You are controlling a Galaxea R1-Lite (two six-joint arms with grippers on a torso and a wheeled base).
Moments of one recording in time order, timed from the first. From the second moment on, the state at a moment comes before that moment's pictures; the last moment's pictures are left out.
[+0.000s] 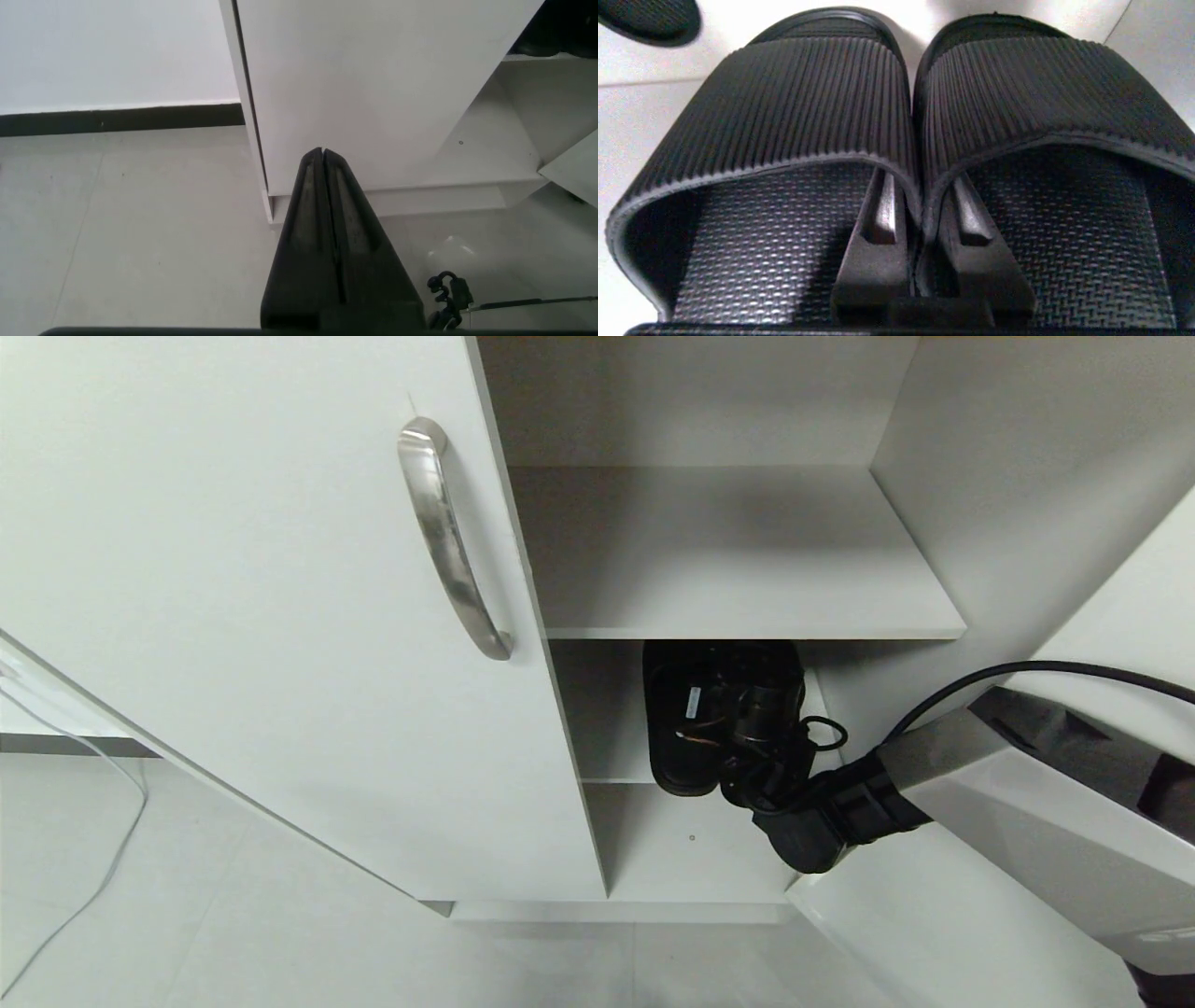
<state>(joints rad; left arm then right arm) 0.00 0.00 0.00 0.00 -0.04 0.03 0.66 2.33 -1.41 -1.05 -0.69 0.06</state>
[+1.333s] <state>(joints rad) 0.00 0.00 0.00 0.00 -0.04 0.03 0.79 2.15 -0.91 -1.24 -0.69 0.07</state>
